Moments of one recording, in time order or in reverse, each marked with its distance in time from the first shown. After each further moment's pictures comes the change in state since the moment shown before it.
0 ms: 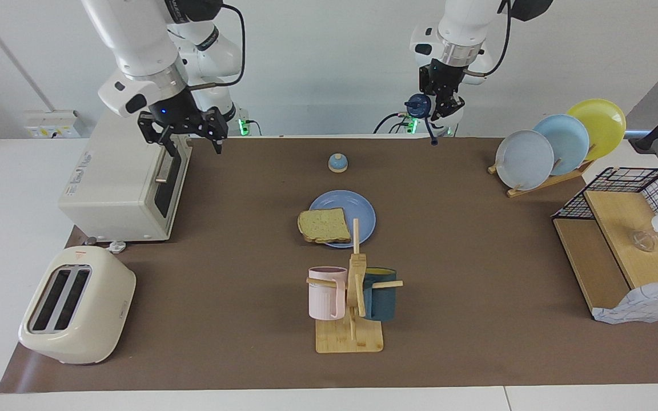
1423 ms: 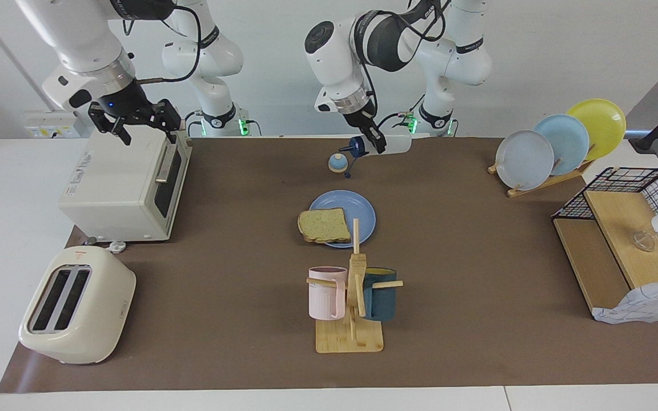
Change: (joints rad) left arm -0.071 0.342 -0.248 0.087 0.343 0.019 -0.351; right arm 0.035 -0.041 -0.131 -0.107 -0.001 0.003 -0.114
